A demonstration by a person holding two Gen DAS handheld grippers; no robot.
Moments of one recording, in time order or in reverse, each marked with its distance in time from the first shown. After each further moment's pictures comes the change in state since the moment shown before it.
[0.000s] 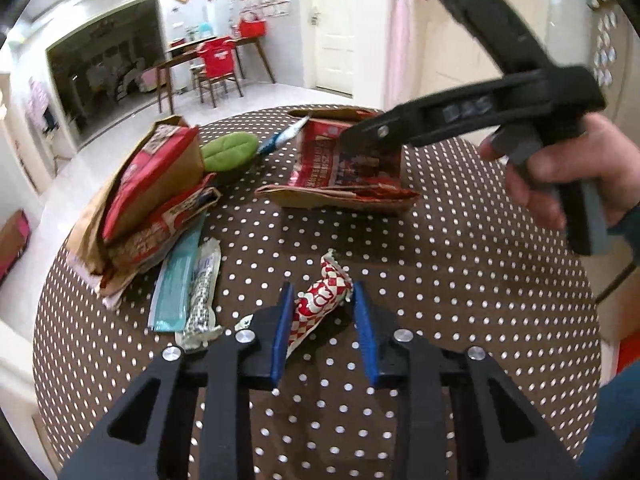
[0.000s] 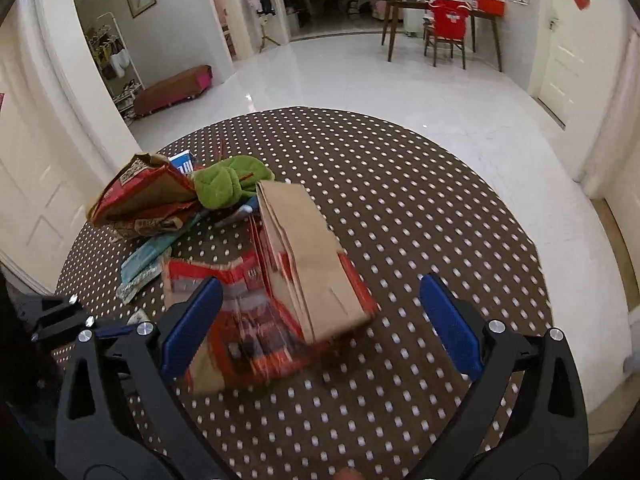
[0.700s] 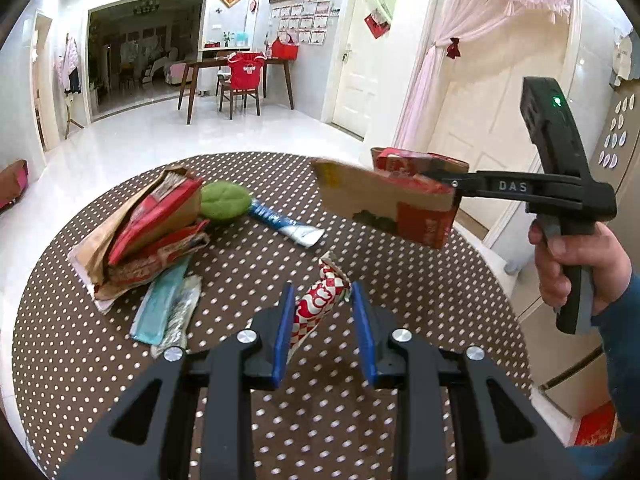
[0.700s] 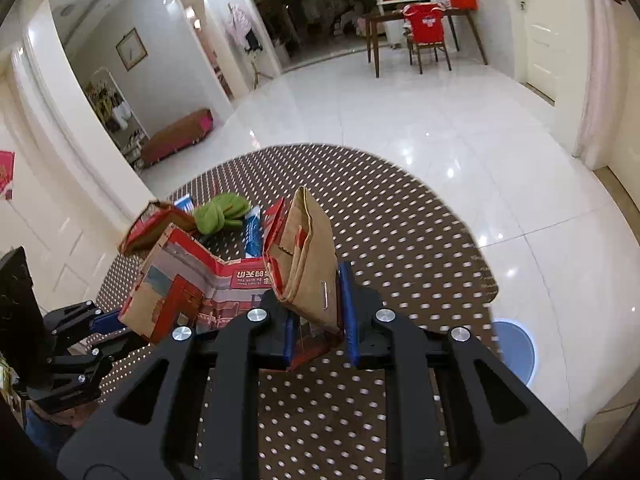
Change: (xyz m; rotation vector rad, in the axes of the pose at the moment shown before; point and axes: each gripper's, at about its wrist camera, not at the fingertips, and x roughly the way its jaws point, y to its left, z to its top) left arm -0.032 0.002 0.019 -0.188 -0.127 -0.054; right arm -0.078 -0.072 -0.027 0.153 -0.112 0.066
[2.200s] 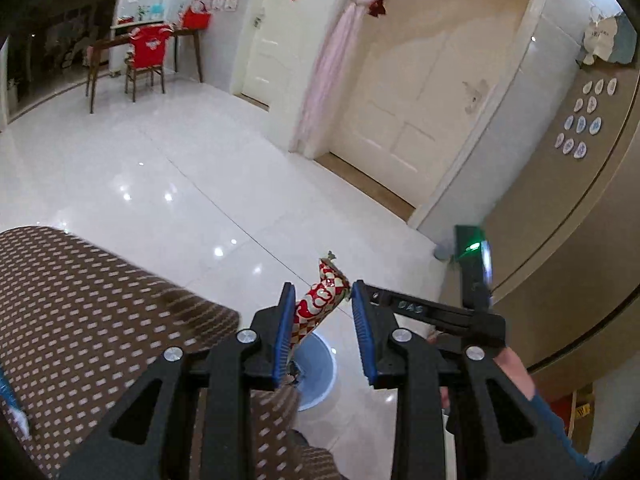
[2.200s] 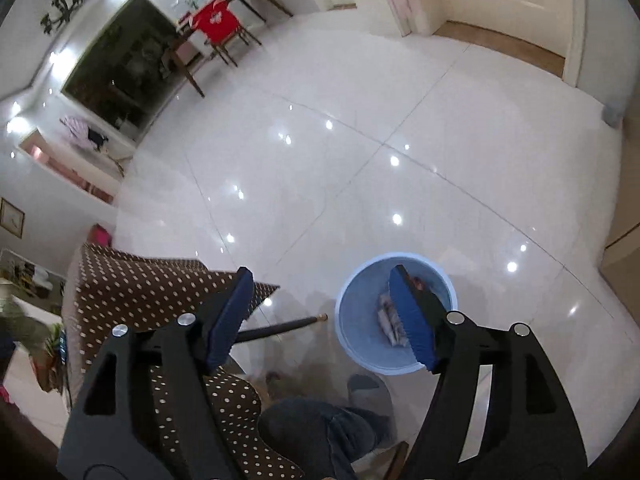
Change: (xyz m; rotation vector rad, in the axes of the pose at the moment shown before) left arm 0.209 -0.219 0.123 0.087 0.154 -0.287; right arm -0.046 -0.306 -0.095 0.656 -0.007 -0.276
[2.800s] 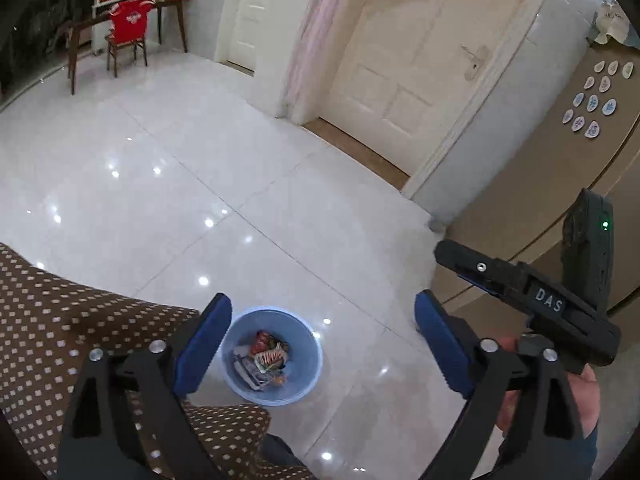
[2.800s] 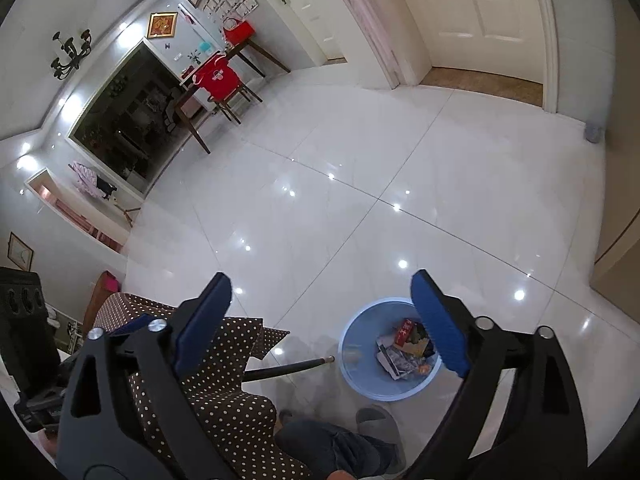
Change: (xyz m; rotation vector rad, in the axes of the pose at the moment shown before) left arm 0.061 -0.013 0.007 0.005 0.110 -0.003; right arm -0.070 0.002 0.027 0.045 -0.181 0.020
